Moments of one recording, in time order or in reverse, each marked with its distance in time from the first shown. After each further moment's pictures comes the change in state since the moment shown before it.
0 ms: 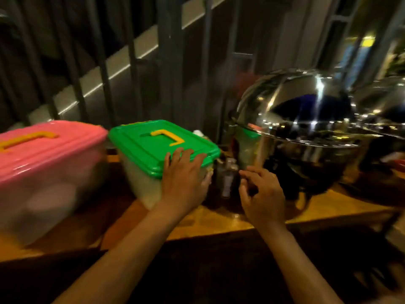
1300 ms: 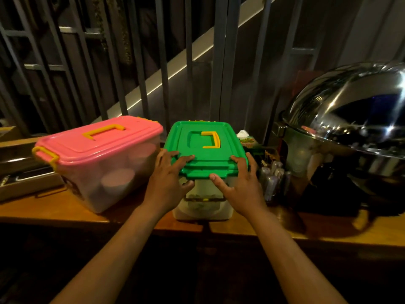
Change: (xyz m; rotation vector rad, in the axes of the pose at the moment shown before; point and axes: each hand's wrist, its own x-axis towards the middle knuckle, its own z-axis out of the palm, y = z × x) left_hand -0.051 -0.116 -0.035 -0.126 -0.013 -0.243; right_hand 0.011 -0.076 0.080 0.301 -0.466 0.122
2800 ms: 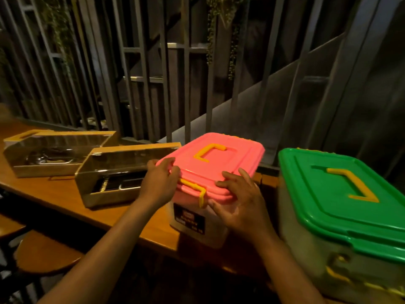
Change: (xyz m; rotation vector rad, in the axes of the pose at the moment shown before) left_hand 0.037 -0.262 -0.156 -0.065 0.084 -0.635; right_hand 0.058 -0.185 0.227 0.162 -0.128 -0.492
